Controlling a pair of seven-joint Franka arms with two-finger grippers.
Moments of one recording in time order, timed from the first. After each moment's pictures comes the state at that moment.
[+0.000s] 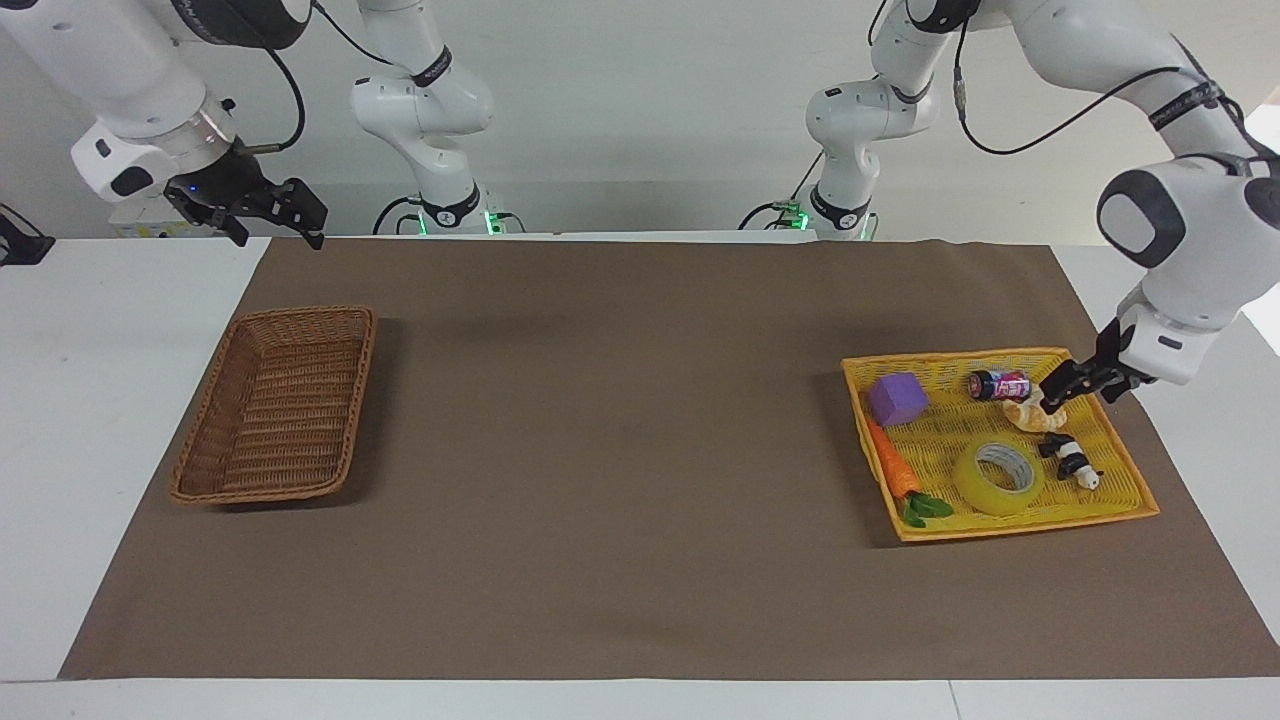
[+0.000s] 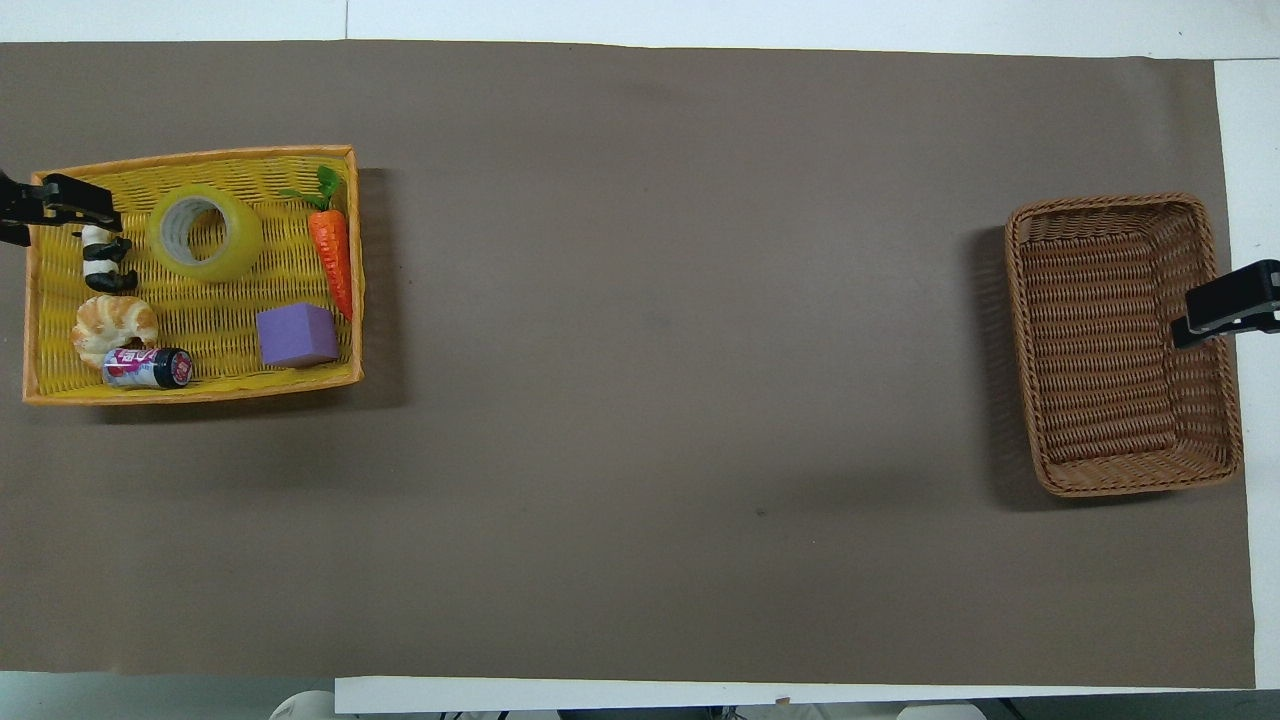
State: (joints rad) left arm 0.09 0.29 0.01 -1.71 0.01 2.07 0.04; right arm 0.02 -0.02 -0.13 -1.55 0.00 1.34 -0.02
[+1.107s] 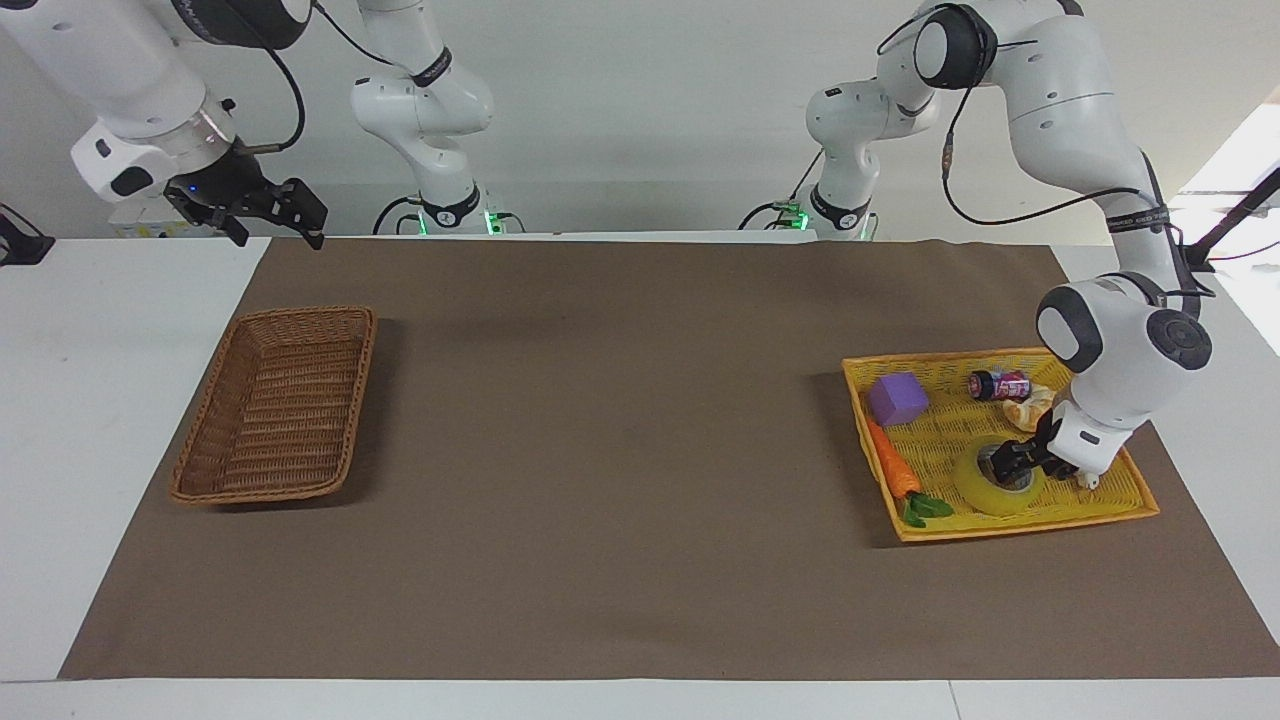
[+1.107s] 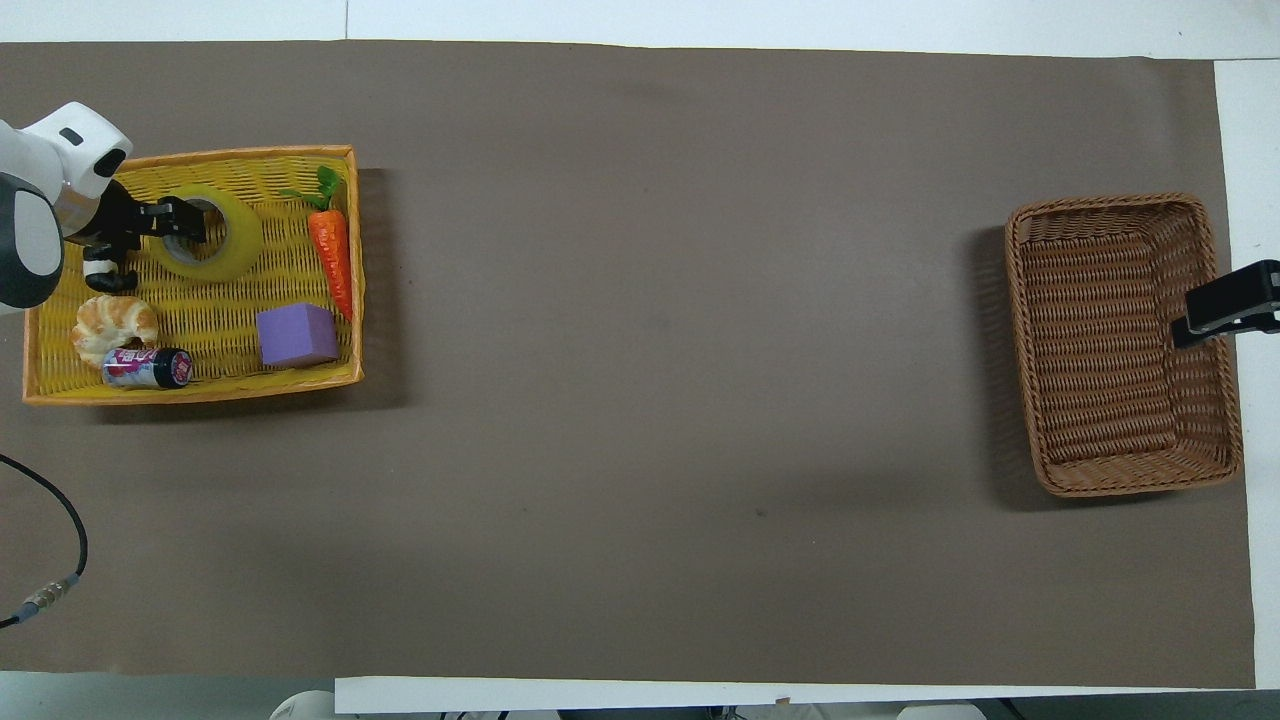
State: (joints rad) left arm 0.08 0.47 0.00 -1.76 0.00 2.26 0.06; right arm 0.02 -0.02 -0.13 -1.55 0.00 1.34 -0.02
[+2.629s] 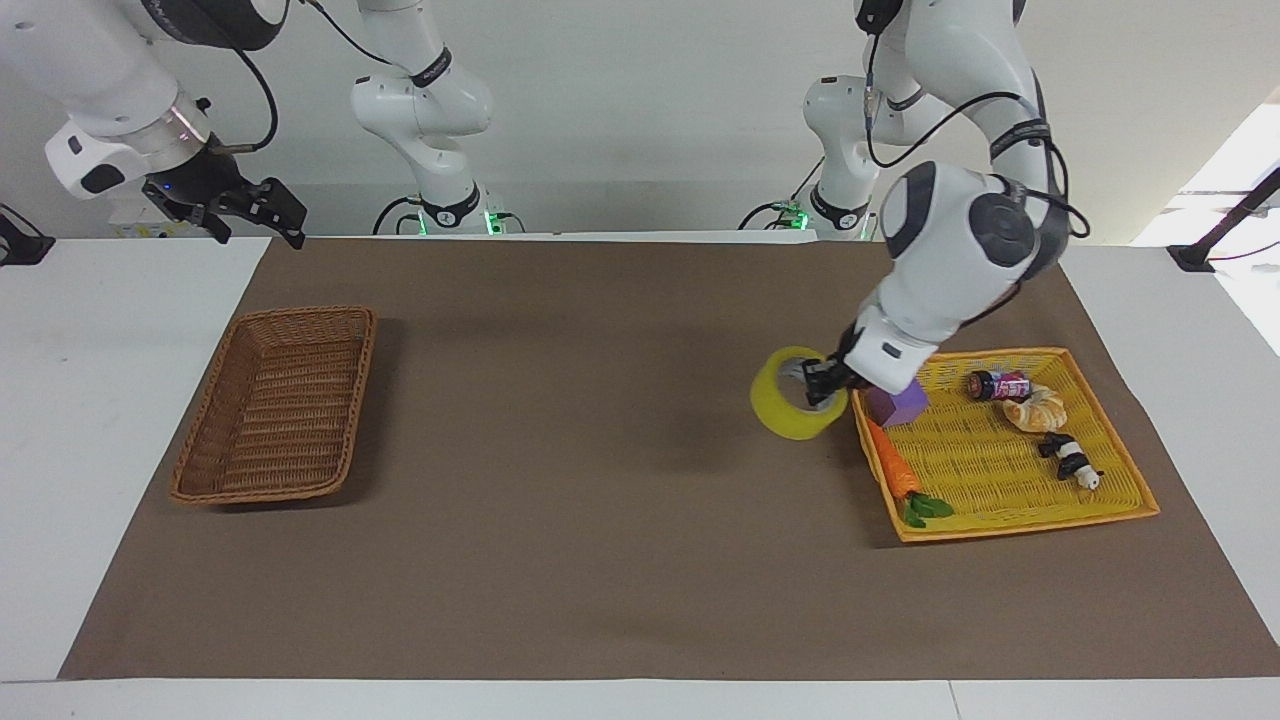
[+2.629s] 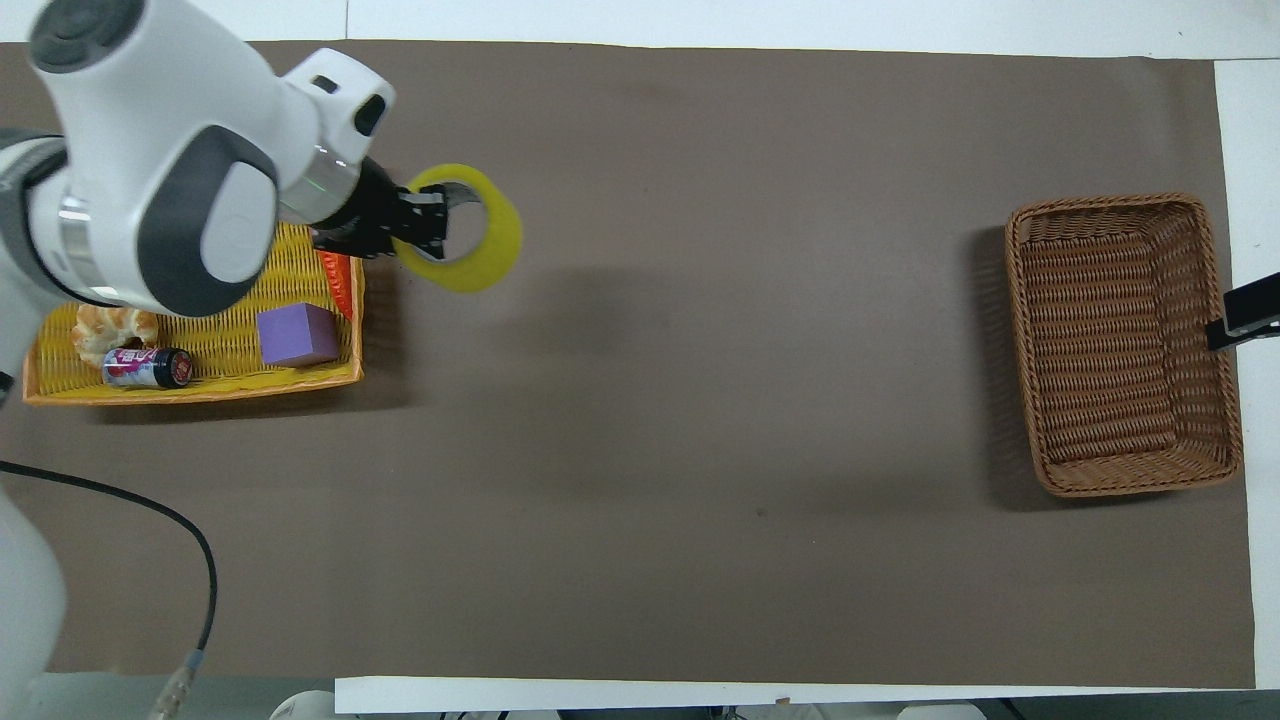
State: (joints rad) left arm -0.45 0.29 -0.03 -1.58 -0.25 1.85 -0.47; right arm -0.03 -0.02 -0.14 -1.55 0.01 1.34 -0.09
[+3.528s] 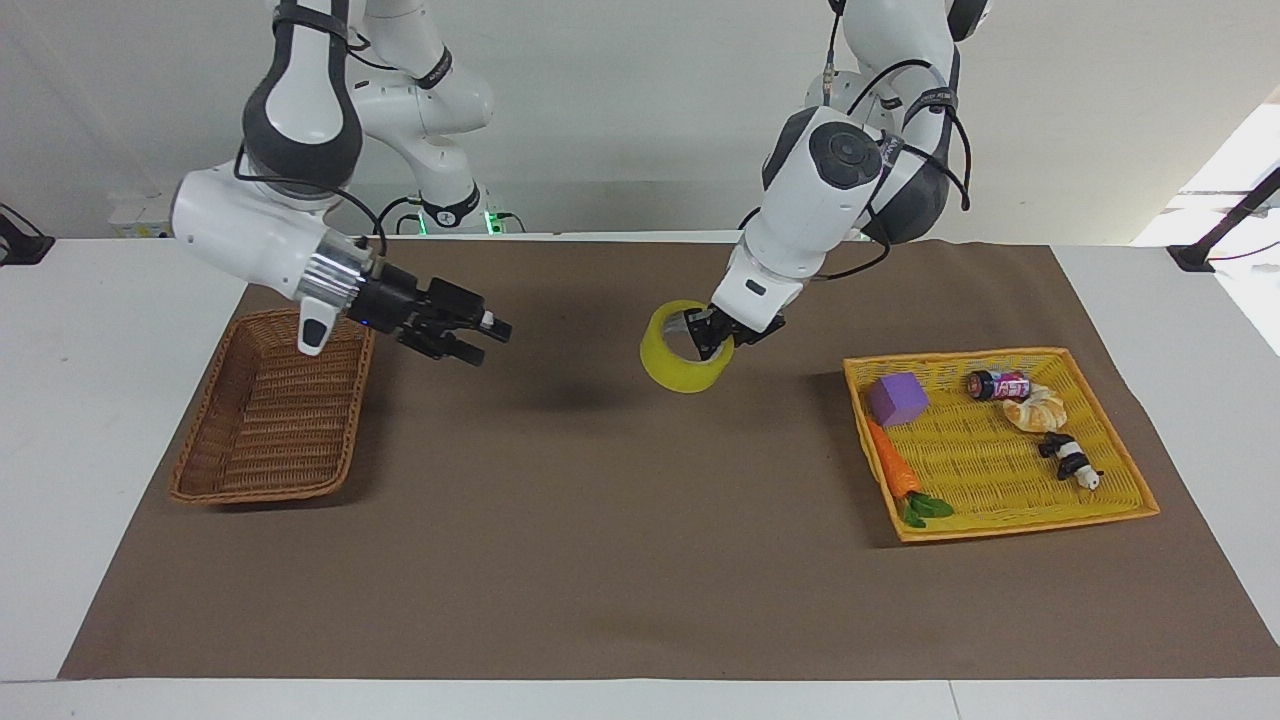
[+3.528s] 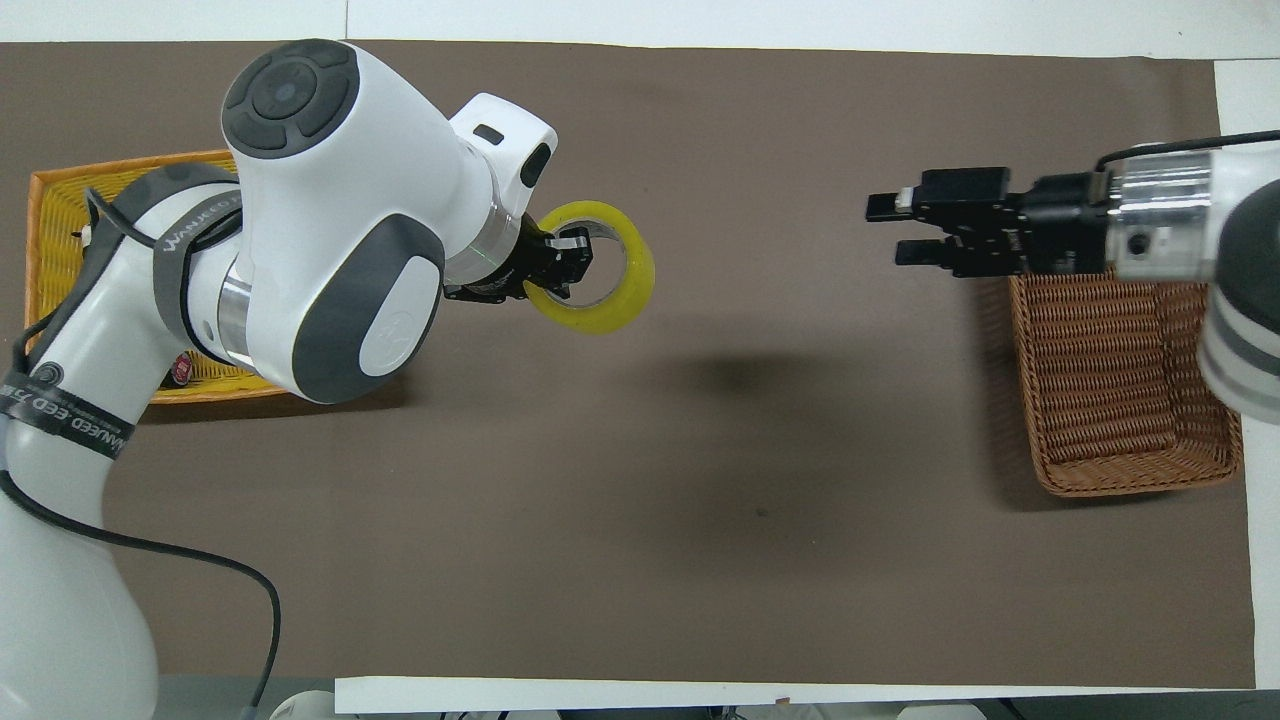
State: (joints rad) left arm -0.60 0.26 0.01 -1.56 -0.25 1.87 -0.63; right arm 0.21 0.07 -0.13 -1.97 1.19 2.00 -0.15
